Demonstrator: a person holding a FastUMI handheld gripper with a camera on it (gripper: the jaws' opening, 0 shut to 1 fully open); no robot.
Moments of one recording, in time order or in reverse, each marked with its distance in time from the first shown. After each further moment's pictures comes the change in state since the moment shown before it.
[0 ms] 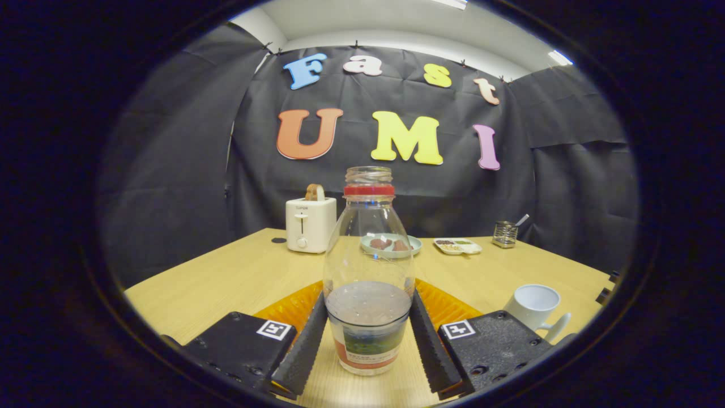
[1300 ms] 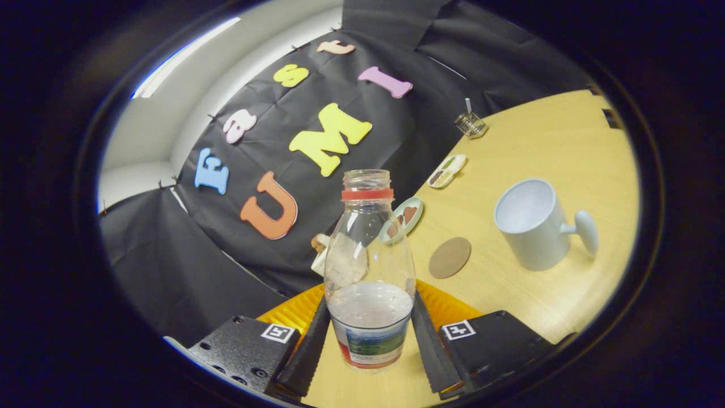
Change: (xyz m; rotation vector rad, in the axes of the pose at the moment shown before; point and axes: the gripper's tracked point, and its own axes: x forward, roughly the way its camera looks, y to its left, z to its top) arm -0.038 -0.043 0.035 0.987 0.080 0.122
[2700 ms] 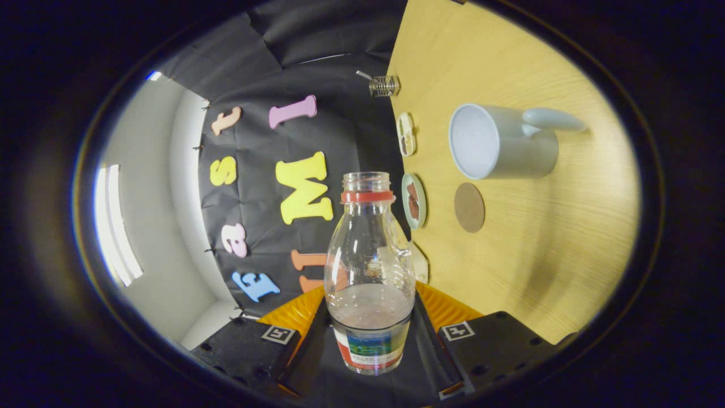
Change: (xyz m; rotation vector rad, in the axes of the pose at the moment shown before) arm -0.017 0.011 0.051 0.764 -0.008 0.137
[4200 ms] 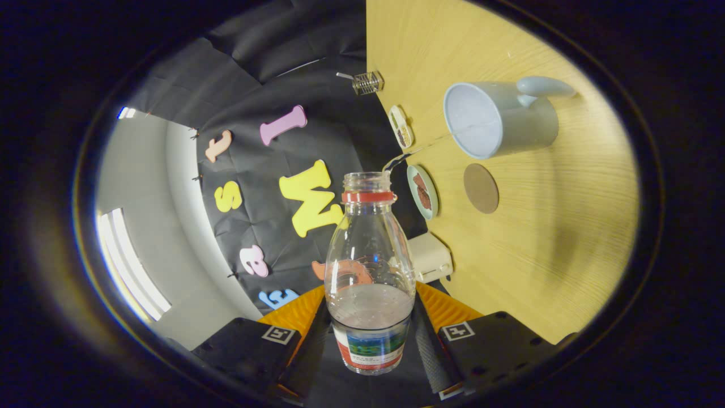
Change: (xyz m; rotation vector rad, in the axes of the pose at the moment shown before) arm 0.008 0.017 0.005 0.156 0.006 0.063
